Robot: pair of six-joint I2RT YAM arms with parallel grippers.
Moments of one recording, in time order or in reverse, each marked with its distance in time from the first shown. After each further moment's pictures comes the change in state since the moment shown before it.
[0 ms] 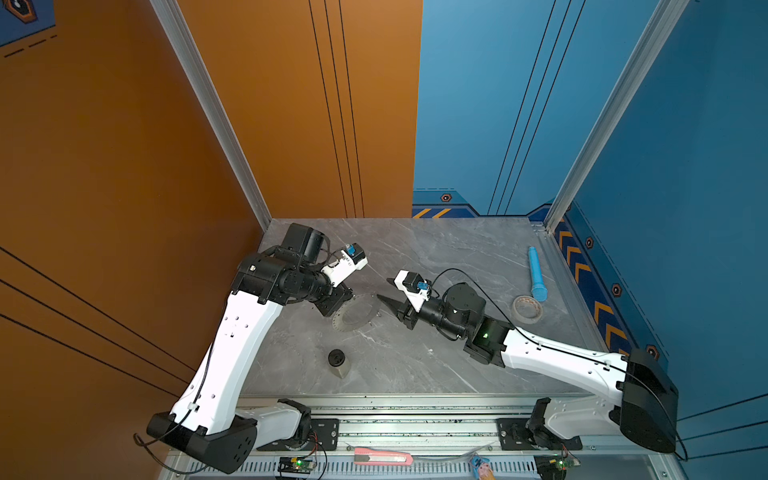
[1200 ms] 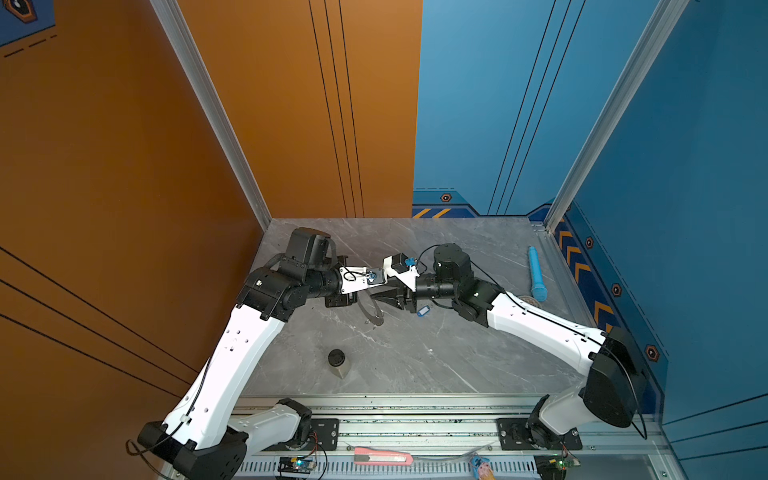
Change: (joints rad) left arm -0.088 -0.070 -0.130 0.348 -0.009 0.583; right arm -0.160 0.200 0.309 -0.300 -0.592 -0.063
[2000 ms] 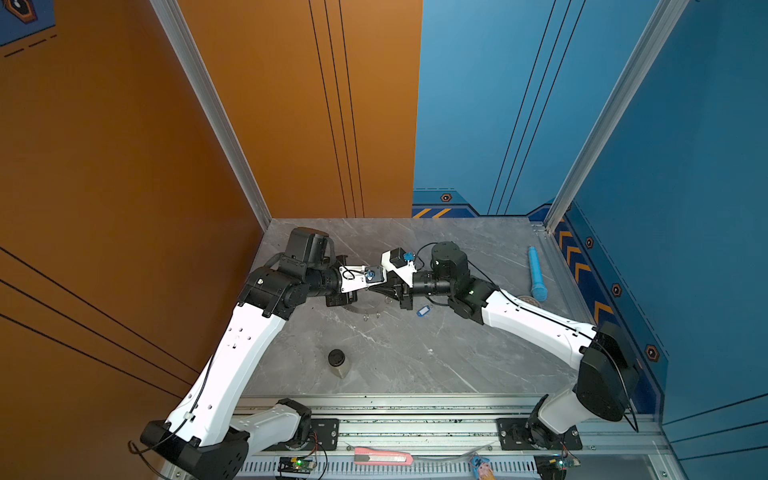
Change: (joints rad) left arm 0.040 0.003 -0.025 0.020 0.065 -0.002; right arm -0.005 0.034 0.016 0.068 -0.023 0.083
